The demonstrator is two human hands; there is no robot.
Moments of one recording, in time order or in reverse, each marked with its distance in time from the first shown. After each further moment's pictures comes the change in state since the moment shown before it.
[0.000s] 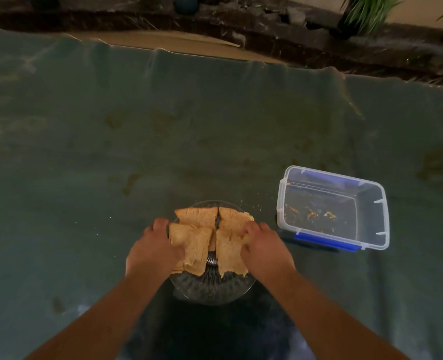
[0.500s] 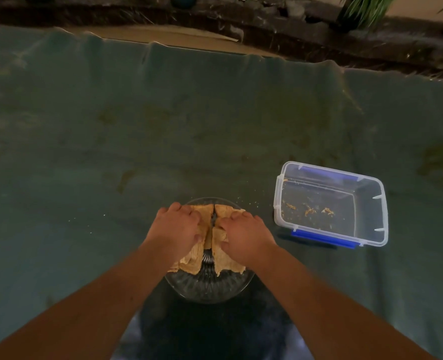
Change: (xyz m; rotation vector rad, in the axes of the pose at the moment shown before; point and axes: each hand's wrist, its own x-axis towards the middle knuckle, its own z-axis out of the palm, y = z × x) left_hand 0.032 0.053 0.003 0.615 -0.031 0.543; right_hand 0.034 -0.022 -0.003 -0.352 -0.125 -0.325
